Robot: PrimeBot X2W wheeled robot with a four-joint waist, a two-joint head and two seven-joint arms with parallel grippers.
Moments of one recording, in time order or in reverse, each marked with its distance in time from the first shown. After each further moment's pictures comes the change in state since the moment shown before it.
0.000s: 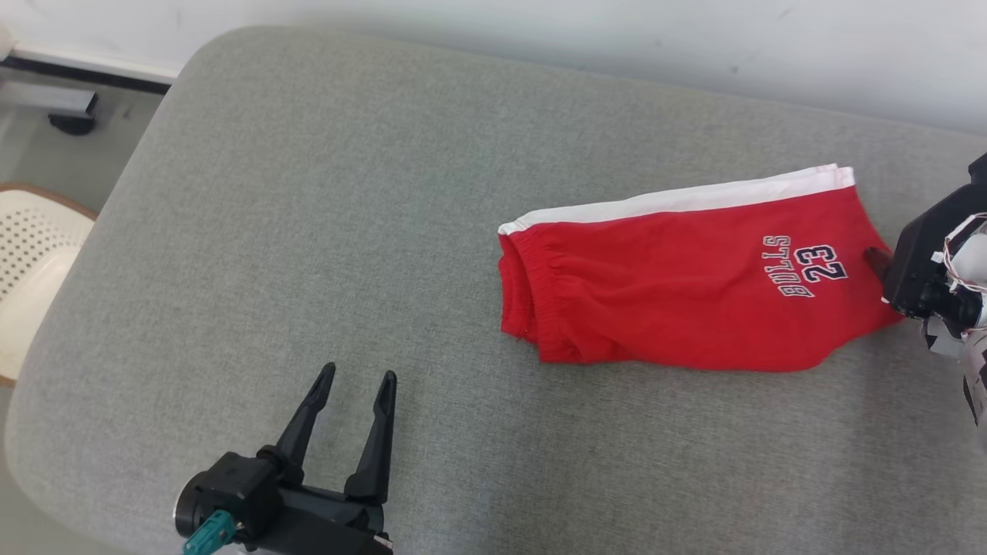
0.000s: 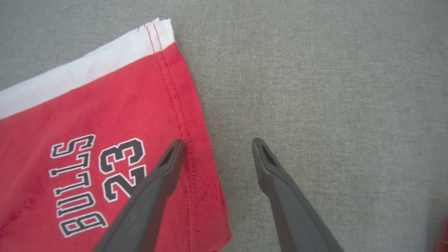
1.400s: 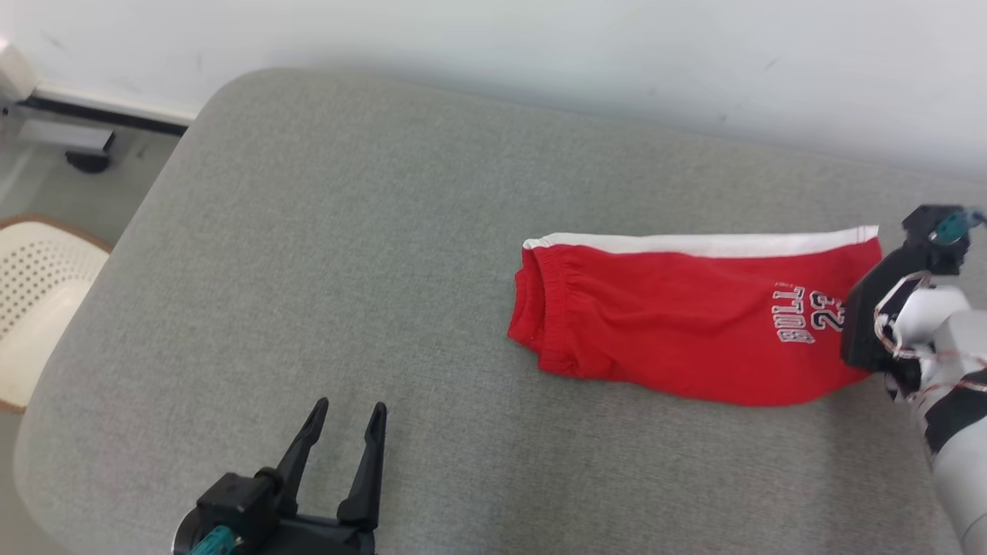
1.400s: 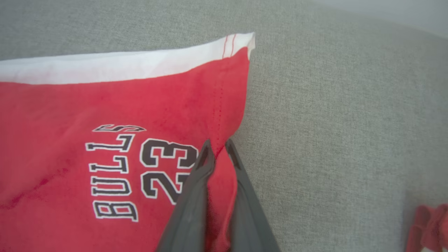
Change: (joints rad) left arm 0.029 -0.055 0.047 0.094 0.018 -0.049 0.011; right arm 0.111 0.055 -0.018 -0.026 -0.157 0.000 -0.105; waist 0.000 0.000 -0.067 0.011
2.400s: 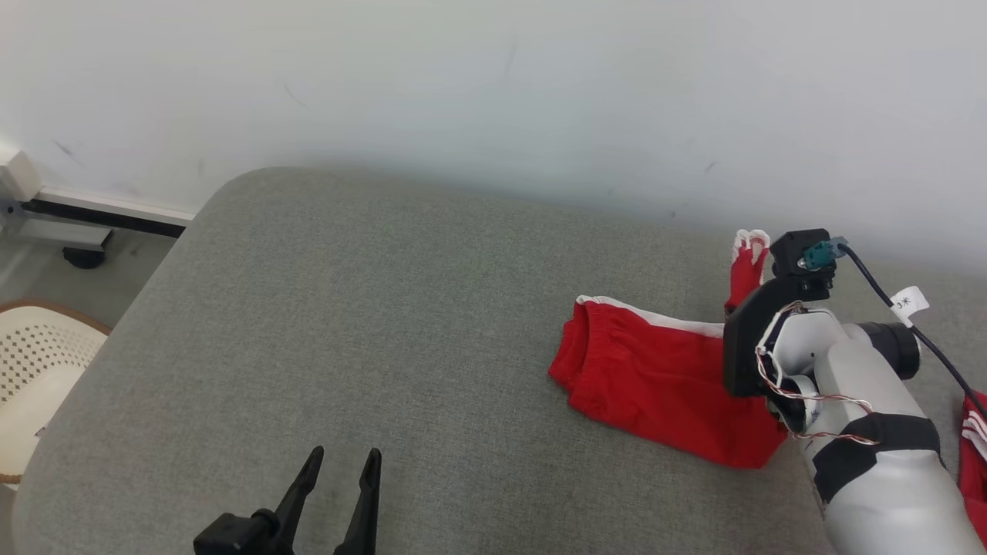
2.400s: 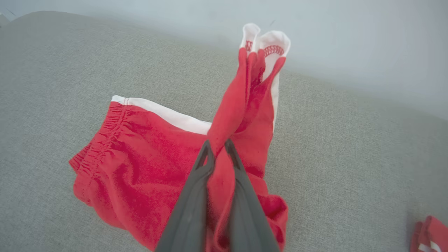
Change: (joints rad) left arm 0.115 0.043 -0.003 -0.067 -0.040 0.048 0.047; right arm 0.198 0.198 0.029 -0.345 -0.065 0.000 0.051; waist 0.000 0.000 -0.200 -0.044
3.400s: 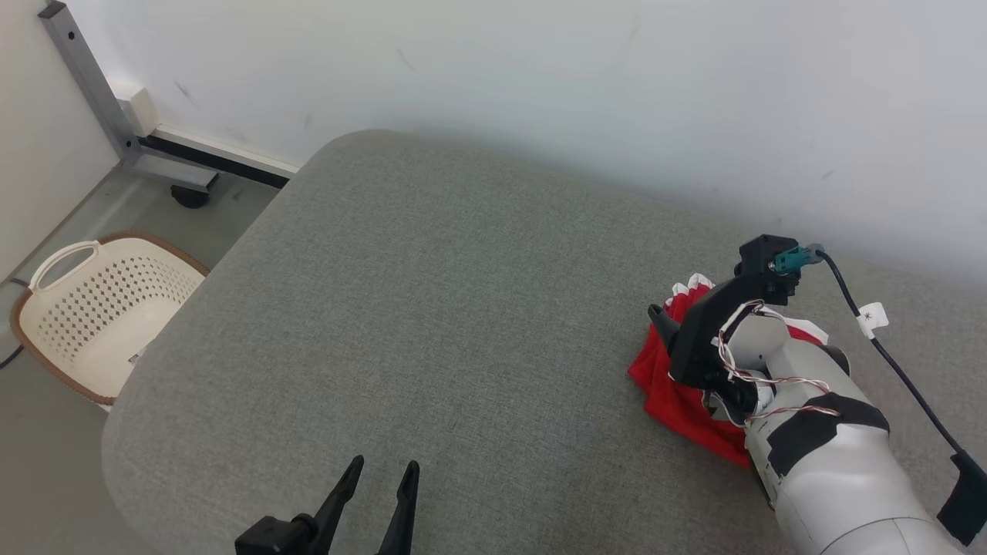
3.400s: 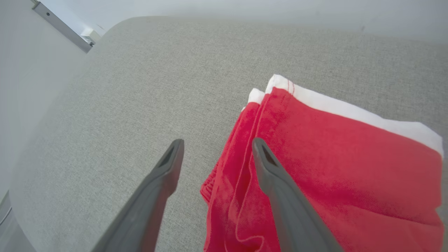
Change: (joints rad) left arm -0.023 -0.035 -0.065 0.061 0.000 -0.033 -0.013; right arm -0.142 0.105 -0.049 0.308 0.173 0.000 -0.148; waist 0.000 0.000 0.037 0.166
